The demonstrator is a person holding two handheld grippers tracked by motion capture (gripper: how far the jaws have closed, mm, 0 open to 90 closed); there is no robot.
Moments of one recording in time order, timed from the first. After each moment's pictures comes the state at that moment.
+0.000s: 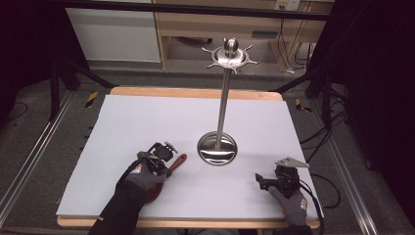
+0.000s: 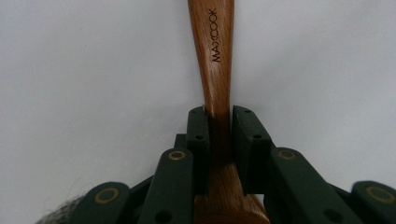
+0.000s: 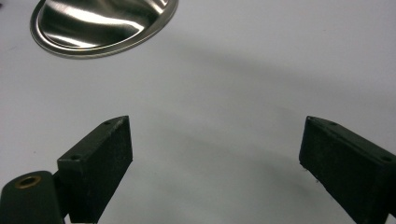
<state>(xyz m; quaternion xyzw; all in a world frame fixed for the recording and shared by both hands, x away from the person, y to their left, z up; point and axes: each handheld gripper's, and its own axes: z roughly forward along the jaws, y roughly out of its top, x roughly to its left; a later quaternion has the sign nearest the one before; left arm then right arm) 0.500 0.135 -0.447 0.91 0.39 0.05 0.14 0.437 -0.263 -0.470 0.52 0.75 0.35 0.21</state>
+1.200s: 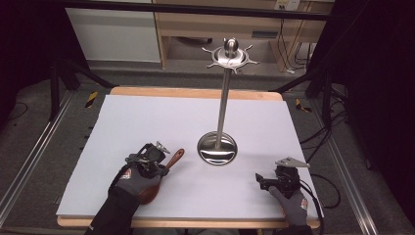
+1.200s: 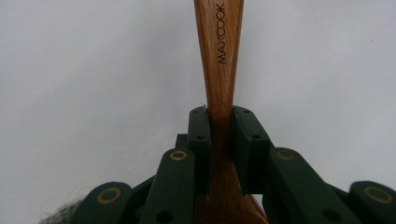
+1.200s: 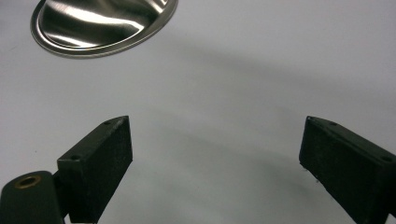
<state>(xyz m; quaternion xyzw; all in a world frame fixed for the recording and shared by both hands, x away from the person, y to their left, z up) 0.477 0.156 -0.426 0.89 0.38 0.08 0.22 0.436 -0.263 -0.469 0.52 0.75 0.35 0.21</state>
